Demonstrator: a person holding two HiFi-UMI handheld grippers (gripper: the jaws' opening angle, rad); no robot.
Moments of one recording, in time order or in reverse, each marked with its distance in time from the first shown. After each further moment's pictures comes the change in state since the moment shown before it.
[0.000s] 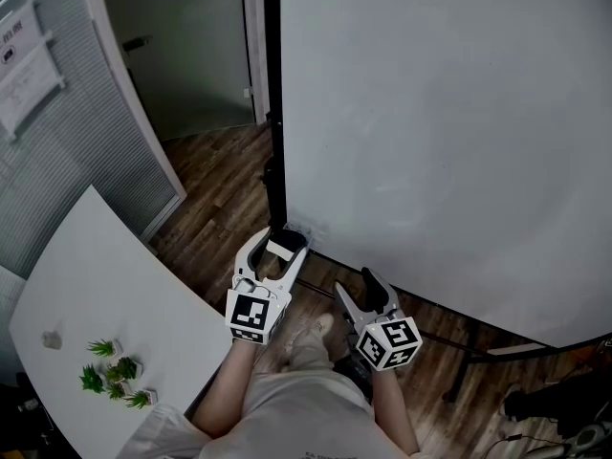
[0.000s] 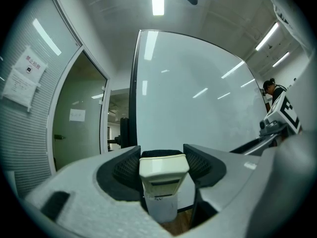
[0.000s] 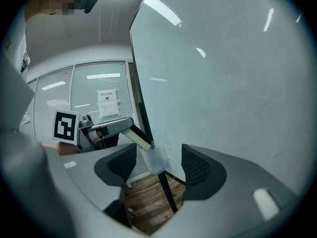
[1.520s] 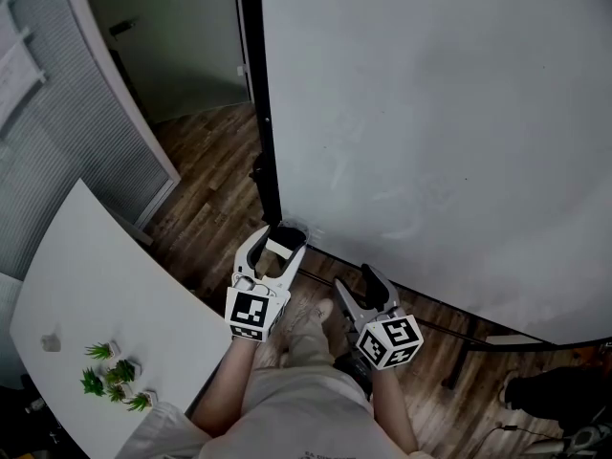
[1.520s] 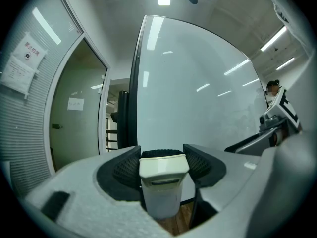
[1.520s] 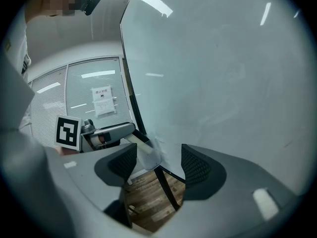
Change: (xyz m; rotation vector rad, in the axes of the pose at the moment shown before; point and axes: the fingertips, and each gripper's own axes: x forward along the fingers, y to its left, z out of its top) left arm 0.031 0.008 -0.047 -0.050 0.082 -0.020; right arm 0.023 -0.024 -0.018 0.048 0.054 -0.018
